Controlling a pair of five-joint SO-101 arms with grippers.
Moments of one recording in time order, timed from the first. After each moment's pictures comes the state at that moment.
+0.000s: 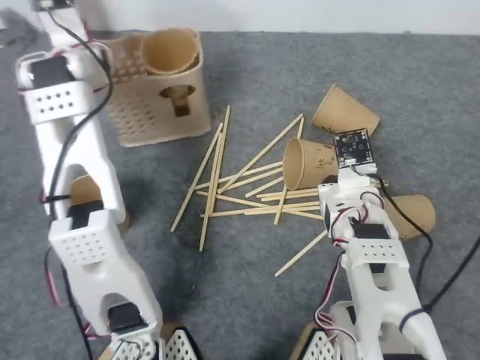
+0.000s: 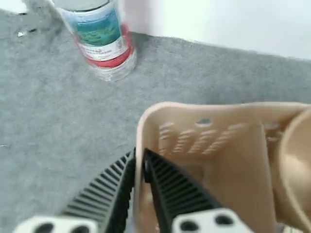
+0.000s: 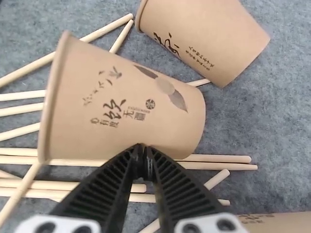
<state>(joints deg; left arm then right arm) -22.2 32.5 -51.0 79.4 3.4 -3.4 -36.3 72.2 16.5 10.0</state>
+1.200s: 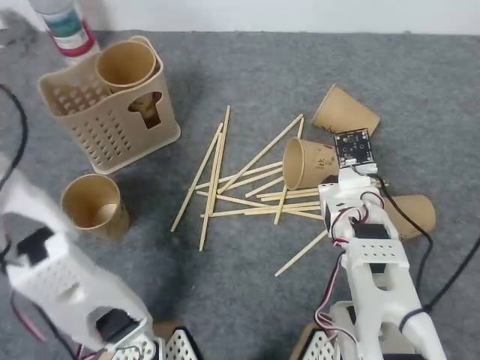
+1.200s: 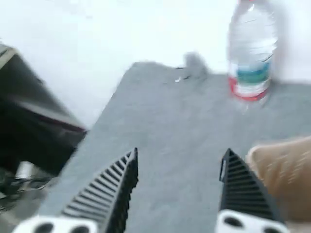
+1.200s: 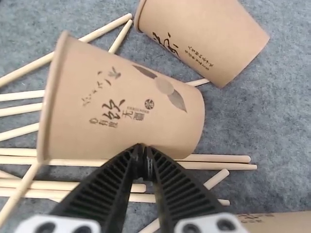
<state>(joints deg) -44.4 21.4 -71.6 99.0 -18.9 -3.4 -36.3 72.2 16.5 10.0</state>
